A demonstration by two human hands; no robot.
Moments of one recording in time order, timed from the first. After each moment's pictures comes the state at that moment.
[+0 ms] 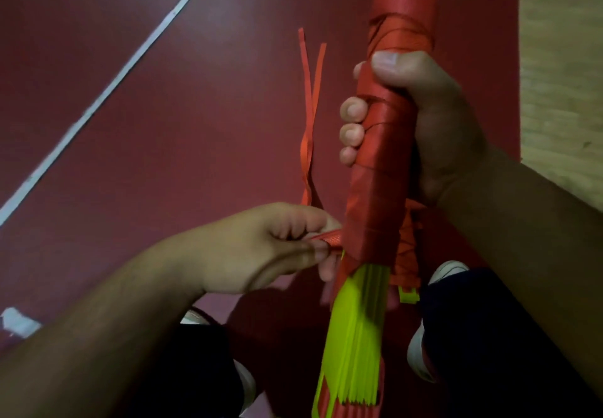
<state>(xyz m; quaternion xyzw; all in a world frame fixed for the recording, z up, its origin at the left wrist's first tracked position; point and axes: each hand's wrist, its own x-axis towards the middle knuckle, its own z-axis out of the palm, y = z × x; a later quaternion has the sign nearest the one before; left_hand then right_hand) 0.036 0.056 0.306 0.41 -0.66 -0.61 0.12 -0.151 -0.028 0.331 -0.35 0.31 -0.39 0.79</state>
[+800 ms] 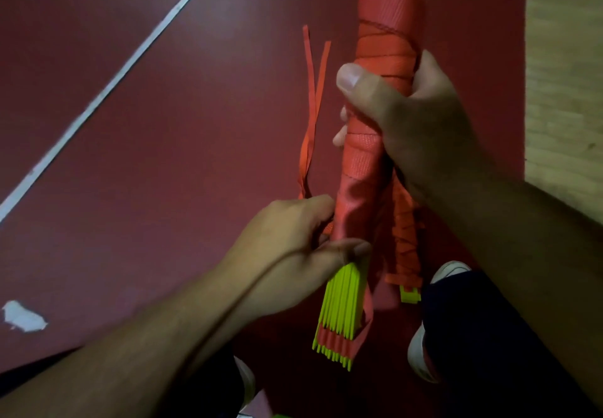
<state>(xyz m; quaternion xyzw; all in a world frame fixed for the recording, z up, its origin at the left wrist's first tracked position) 0.014 0.069 0.283 0.54 -0.76 -0.30 0.20 -0.139 -0.026 0.322 -0.51 0.47 -0.47 0.55</state>
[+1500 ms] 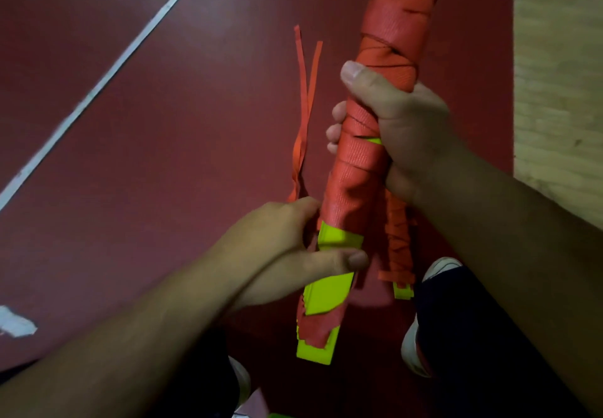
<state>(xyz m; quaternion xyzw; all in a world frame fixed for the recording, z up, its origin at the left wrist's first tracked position) 0.015 0.063 0.283 0.59 -0.73 -0.33 0.09 -0.137 -0.031 0.313 -0.39 0.44 -0.46 0.66</state>
